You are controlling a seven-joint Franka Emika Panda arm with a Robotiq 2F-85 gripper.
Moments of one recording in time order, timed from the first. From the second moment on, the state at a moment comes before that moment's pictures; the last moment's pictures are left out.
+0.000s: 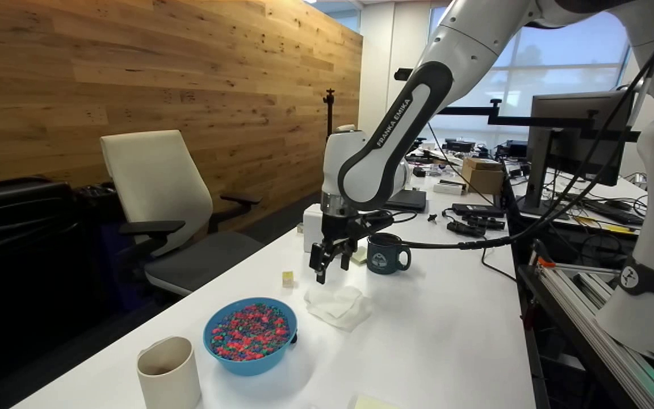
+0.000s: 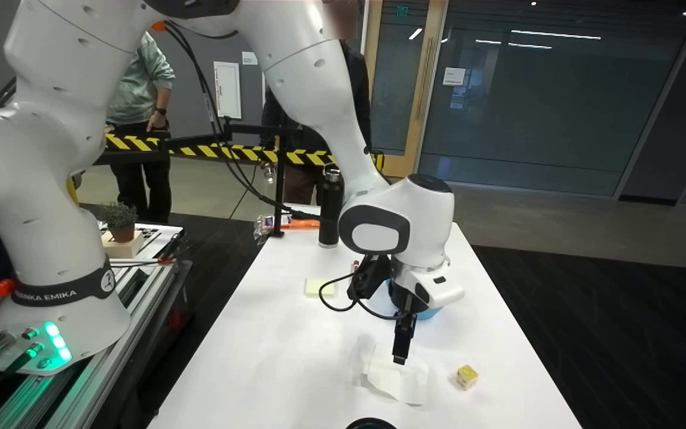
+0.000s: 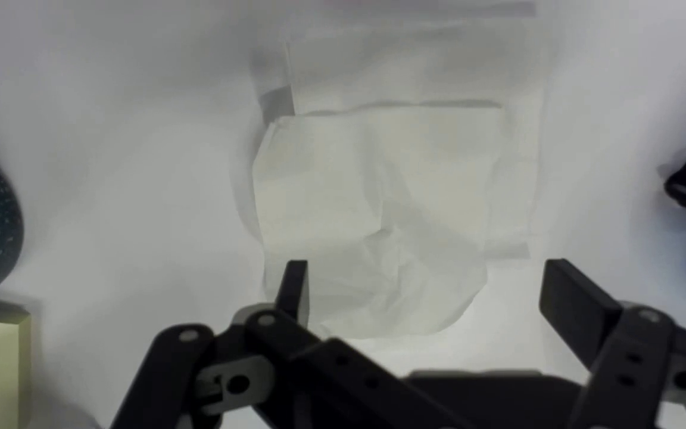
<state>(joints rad) 0.01 0.56 -0.11 -2.08 0.19 2.71 0.22</state>
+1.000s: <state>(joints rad) -0.03 0.65 -0.10 -1.99 0.19 2.71 0.22</state>
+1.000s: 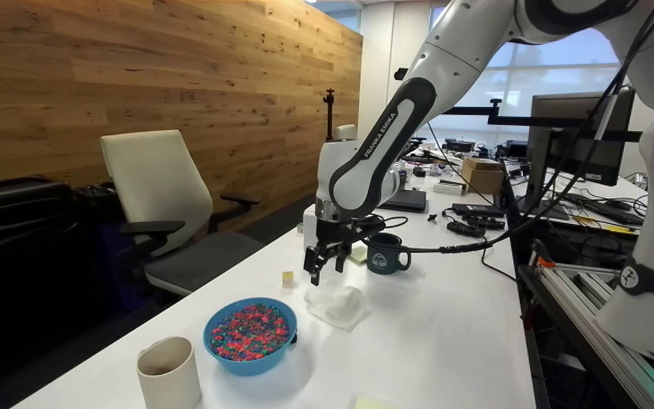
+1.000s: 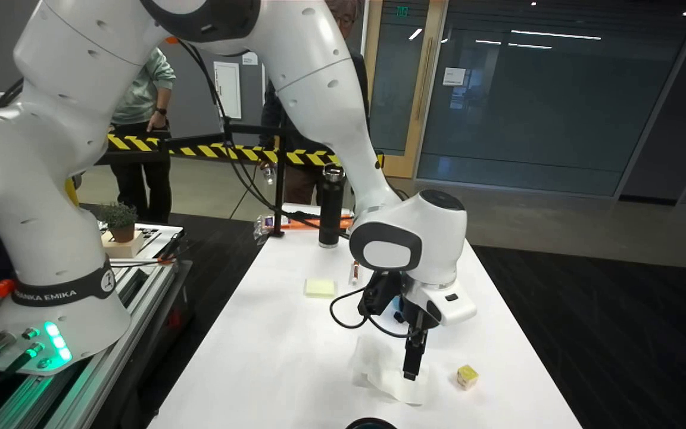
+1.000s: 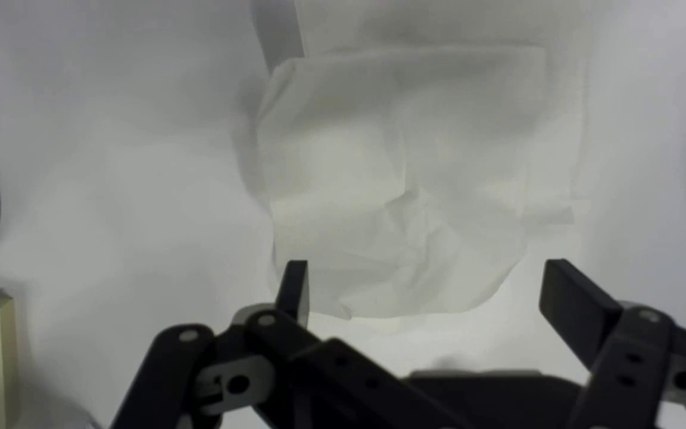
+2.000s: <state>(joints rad) -0.03 0.69 -0.13 -2.02 0.18 2.71 0.14</state>
